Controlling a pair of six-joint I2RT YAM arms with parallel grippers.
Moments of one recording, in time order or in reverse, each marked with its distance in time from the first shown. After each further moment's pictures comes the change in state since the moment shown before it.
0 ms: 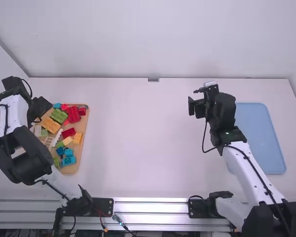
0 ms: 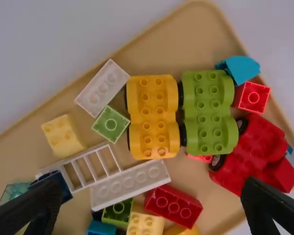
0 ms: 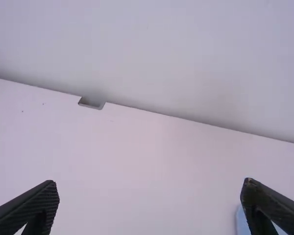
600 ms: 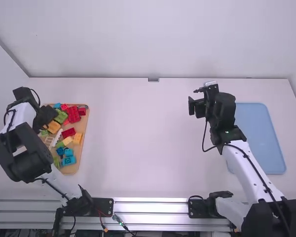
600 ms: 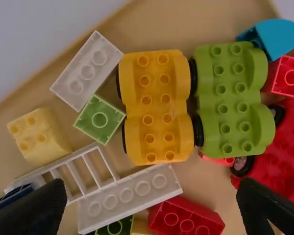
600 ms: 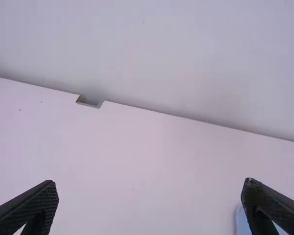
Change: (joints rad) left arm 0.000 0.010 -0.194 0.188 0.011 0.027; right arm -0.013 0.009 0.002 0.000 -0.002 -0.003
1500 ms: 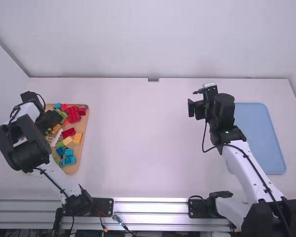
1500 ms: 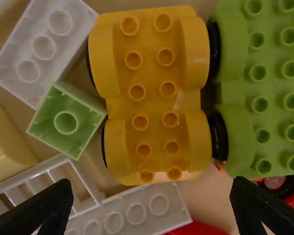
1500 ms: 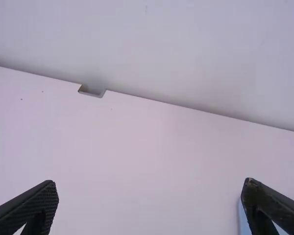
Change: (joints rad) left arm 0.000 0.148 0.037 0.000 0.032 0.007; right arm 0.000 0.000 0.000 -0.041 -0.001 0.001
